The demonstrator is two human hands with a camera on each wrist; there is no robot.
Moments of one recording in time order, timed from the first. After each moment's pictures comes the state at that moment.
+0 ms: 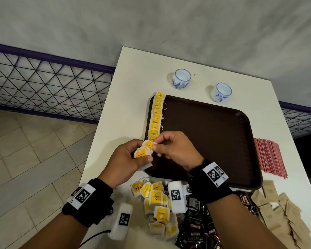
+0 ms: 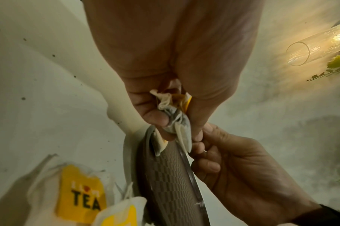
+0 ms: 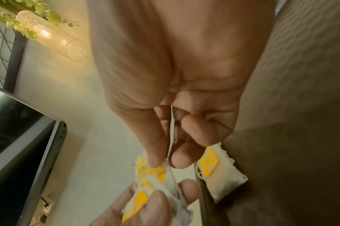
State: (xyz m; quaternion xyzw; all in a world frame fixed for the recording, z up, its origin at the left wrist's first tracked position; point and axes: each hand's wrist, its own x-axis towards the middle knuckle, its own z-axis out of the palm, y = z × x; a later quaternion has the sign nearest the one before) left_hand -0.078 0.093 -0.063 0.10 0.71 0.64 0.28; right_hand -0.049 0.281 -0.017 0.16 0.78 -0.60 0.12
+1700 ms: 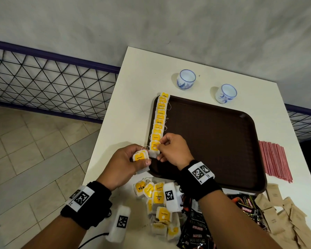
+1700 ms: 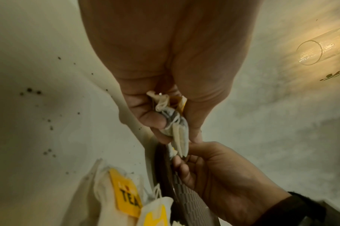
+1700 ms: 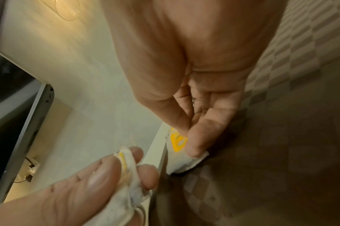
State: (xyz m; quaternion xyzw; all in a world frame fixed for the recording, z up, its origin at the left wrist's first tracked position) left_hand -0.075 0.079 -0.077 0.08 0.73 0.61 0.30; right_hand -0.061 0.271 -0.061 0.27 0.80 -0.52 0.11
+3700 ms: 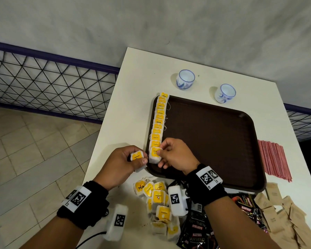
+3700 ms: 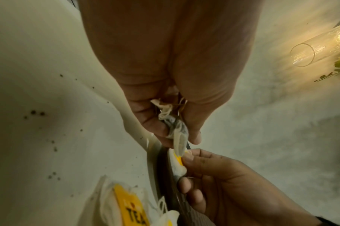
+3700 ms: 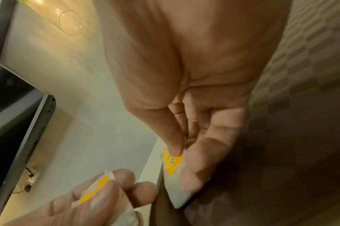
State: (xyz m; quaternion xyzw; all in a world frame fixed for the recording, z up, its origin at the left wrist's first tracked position) left_hand -0.077 0.070 -0.076 0.11 0.74 0.60 0.29; right_hand -0.045 0.276 -0.050 0.23 0.77 -0.56 0.18
